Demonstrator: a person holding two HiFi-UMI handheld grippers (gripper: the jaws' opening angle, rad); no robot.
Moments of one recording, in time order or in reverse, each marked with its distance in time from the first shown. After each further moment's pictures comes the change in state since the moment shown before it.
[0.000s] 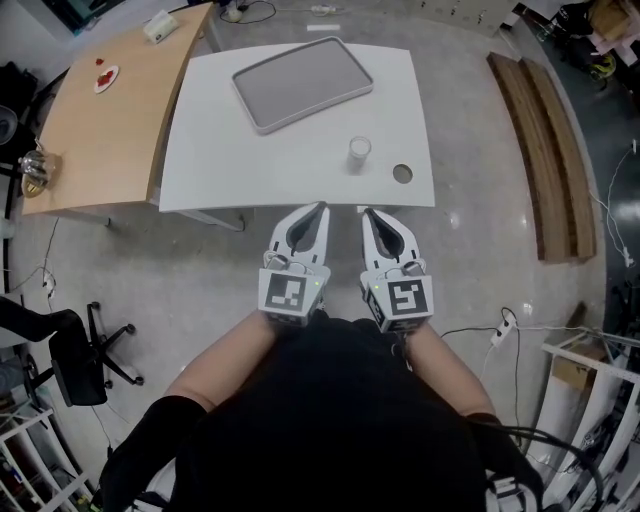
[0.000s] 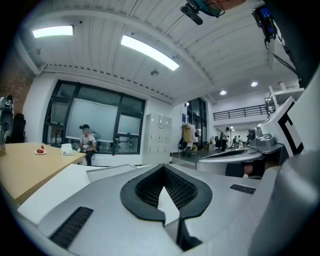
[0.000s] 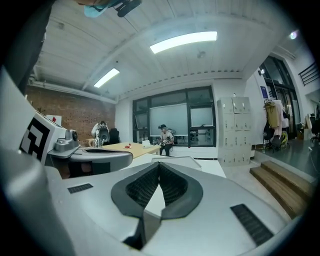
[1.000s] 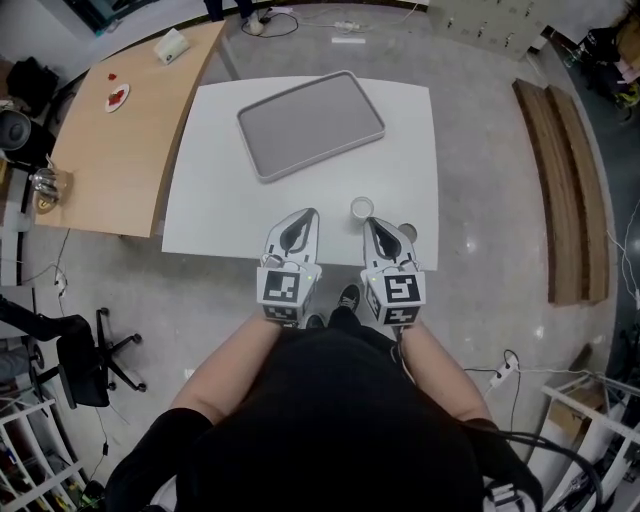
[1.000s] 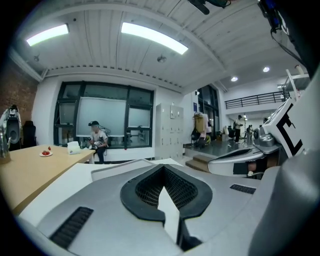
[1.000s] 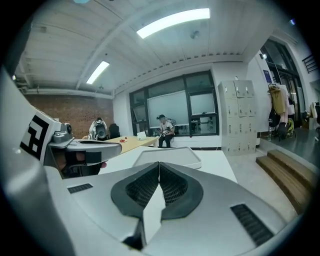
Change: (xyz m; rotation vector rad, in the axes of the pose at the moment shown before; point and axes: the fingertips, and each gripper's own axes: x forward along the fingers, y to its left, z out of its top) left arm 0.145 0.086 -0.022 0.061 0.100 0.129; right arm 0.144 -0.107 -0.032 0.067 0.116 0.046
